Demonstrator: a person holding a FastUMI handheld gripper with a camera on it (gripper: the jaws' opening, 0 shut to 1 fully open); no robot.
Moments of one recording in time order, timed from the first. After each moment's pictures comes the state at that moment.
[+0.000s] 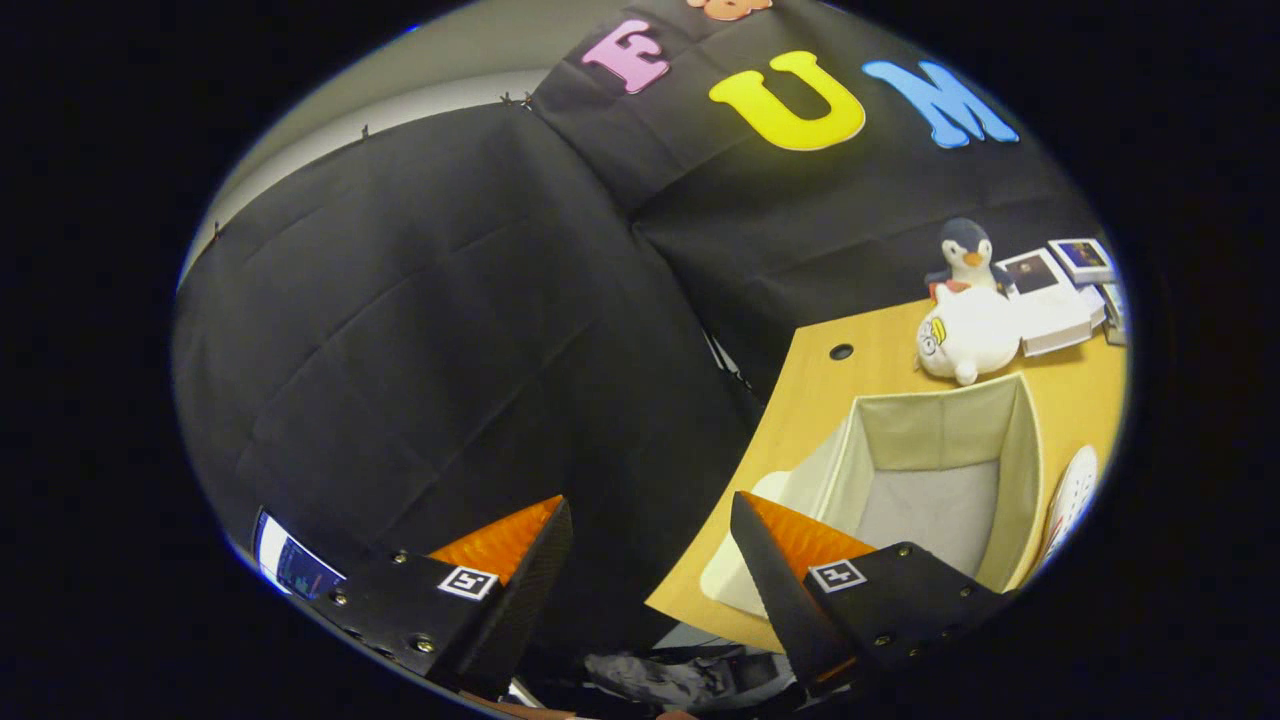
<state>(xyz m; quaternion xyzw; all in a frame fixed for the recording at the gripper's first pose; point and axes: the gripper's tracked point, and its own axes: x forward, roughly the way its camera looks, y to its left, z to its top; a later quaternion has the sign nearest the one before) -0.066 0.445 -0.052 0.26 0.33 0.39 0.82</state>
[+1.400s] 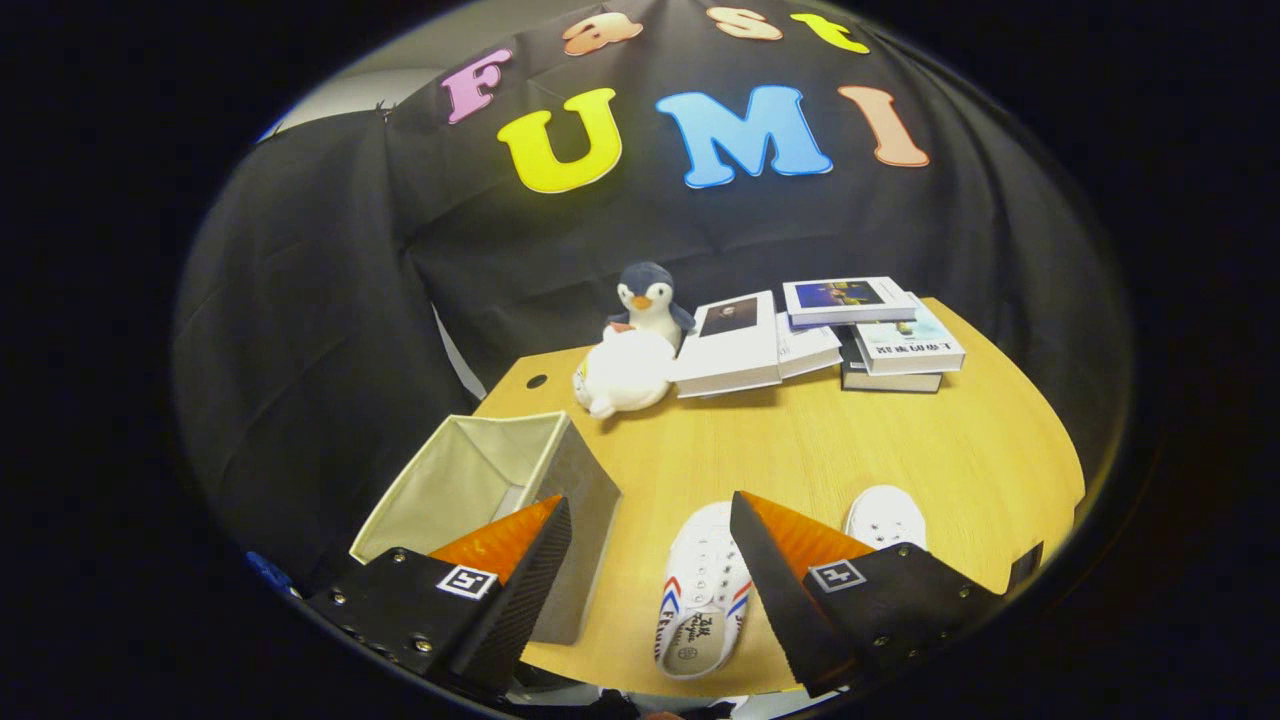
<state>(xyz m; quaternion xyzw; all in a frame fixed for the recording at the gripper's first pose) -0.002 0.123 -0.216 0.16 0.37 0.14 0.90</state>
